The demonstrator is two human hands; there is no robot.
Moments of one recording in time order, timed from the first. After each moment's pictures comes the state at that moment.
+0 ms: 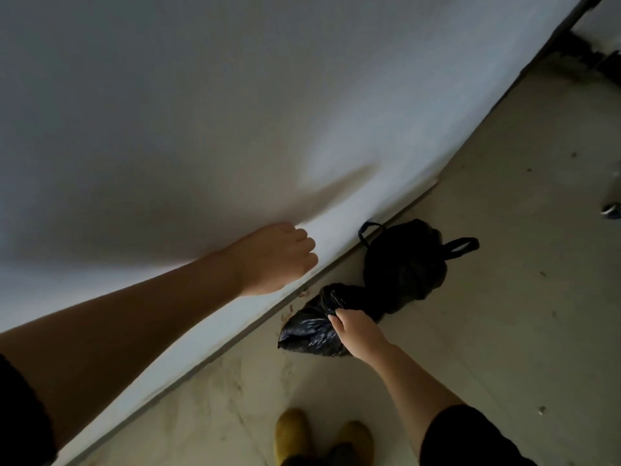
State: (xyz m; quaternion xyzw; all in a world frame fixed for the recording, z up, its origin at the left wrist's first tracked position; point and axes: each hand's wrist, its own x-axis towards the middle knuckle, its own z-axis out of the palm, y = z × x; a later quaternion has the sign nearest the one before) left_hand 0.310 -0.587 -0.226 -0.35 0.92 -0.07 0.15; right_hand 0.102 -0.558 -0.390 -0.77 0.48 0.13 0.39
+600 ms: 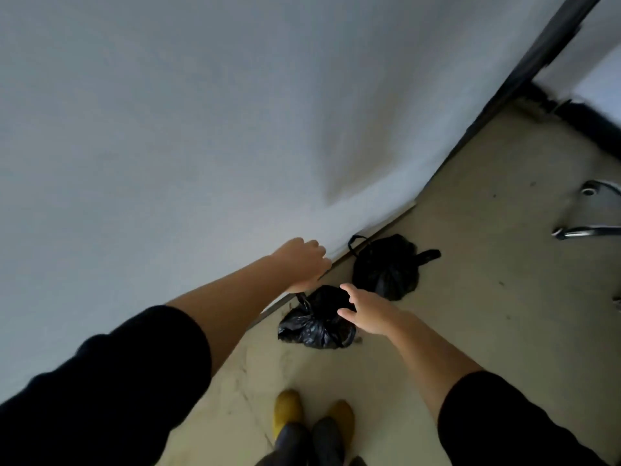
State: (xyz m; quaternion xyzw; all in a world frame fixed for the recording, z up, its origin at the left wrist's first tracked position) left_hand 0.256 -0.569 -0.146 -0.49 0.83 0.09 0.25; right_hand 0.073 -0.573 -0.223 -0.76 0.45 0.24 0.40
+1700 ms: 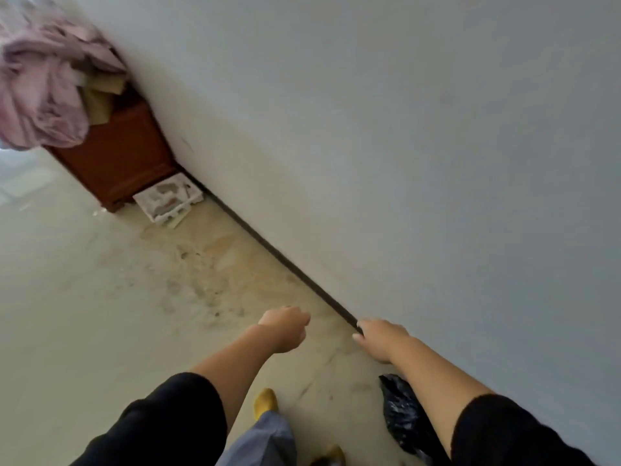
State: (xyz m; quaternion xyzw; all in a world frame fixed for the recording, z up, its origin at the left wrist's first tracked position) left_hand 0.207 -0.102 0.025 -0.94 0.11 0.31 -0.06; right_hand 0.224 -0.311 0.023 -0.92 -0.14 0.38 0.00
